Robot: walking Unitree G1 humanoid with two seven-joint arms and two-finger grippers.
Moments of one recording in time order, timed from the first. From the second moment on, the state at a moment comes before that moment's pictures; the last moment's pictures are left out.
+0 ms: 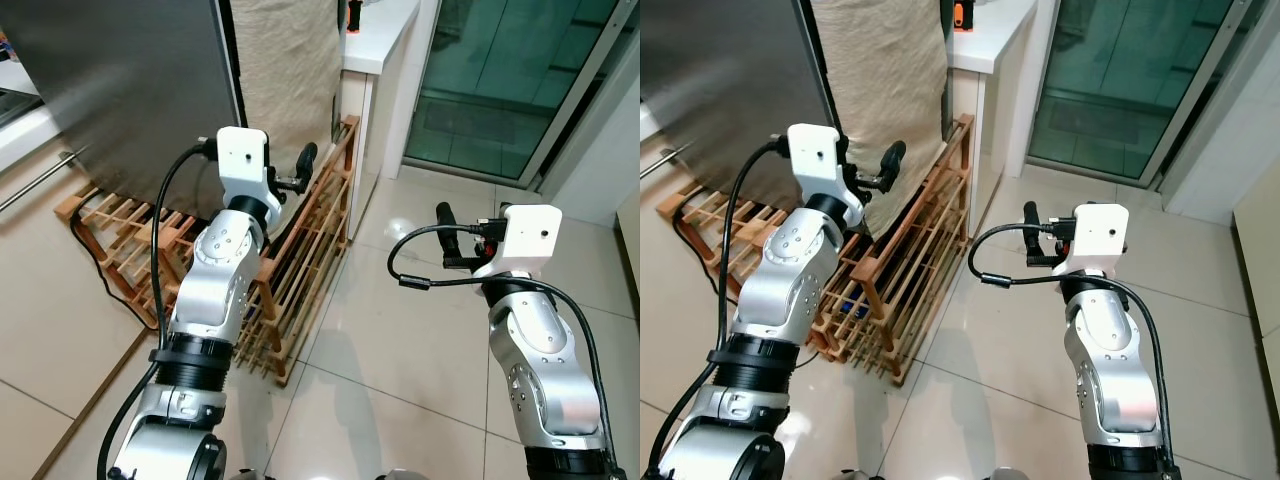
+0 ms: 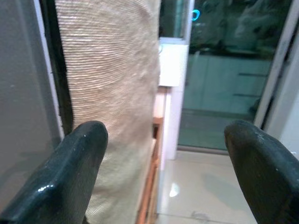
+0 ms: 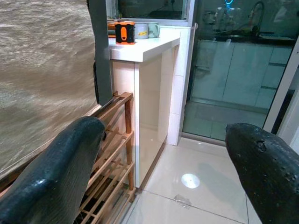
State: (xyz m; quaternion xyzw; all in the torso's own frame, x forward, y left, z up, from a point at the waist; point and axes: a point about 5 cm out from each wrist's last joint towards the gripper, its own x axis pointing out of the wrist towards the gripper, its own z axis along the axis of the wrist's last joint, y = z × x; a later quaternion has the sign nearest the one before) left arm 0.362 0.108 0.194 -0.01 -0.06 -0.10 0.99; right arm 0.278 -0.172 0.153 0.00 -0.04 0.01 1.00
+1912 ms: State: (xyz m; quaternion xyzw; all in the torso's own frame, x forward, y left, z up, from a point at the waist) left arm 0.300 0.163 0.192 -0.05 -0.12 -0.01 0.99; right arm 0.272 -0.181 0.149 -0.04 -0.06 0.03 1.00
